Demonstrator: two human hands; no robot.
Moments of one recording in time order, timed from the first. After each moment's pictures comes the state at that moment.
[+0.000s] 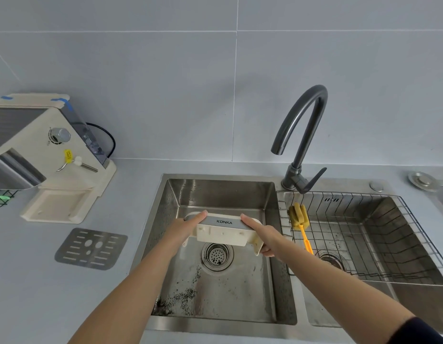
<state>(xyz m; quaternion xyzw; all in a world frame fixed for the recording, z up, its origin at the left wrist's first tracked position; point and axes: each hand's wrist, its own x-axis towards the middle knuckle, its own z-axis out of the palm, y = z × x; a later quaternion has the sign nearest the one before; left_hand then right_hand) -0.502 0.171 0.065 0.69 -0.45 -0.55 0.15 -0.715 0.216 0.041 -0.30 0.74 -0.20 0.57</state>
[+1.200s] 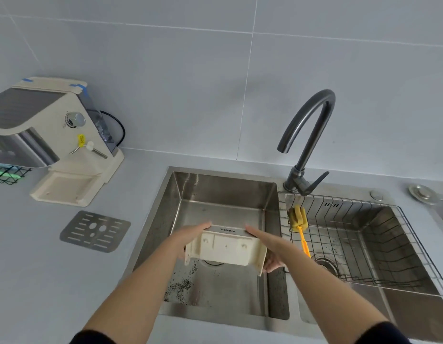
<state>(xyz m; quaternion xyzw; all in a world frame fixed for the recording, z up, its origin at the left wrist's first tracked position) -0.507 0.196 0.062 0.69 -0.44 -0.58 -0.01 -0.722 0.234 0.045 -0.25 0.71 -0.08 0.65</state>
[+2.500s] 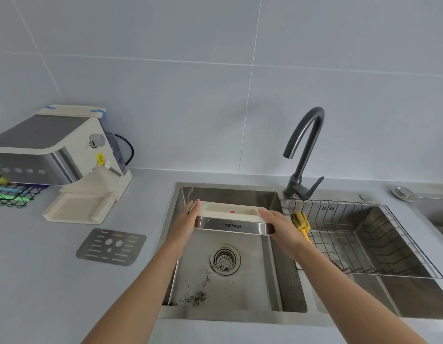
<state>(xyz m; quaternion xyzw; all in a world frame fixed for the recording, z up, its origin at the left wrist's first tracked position) -0.456 0.206 0.098 0.58 -0.53 -0.54 0.31 -0.685 0.259 0.101 -0.38 0.62 -0.42 0.55</state>
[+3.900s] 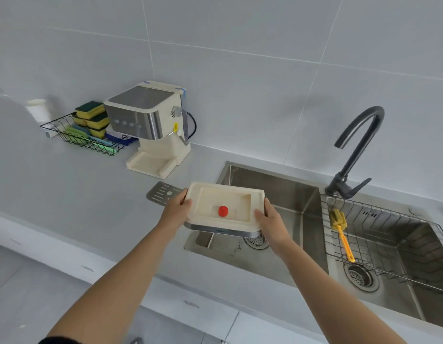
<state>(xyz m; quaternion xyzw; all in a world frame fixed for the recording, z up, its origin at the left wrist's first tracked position) -0.331 0.300 0.106 0.65 -0.49 -0.42 0.40 -0.552 0.318 0.103 -0.49 0.58 -0.41 0.50</state>
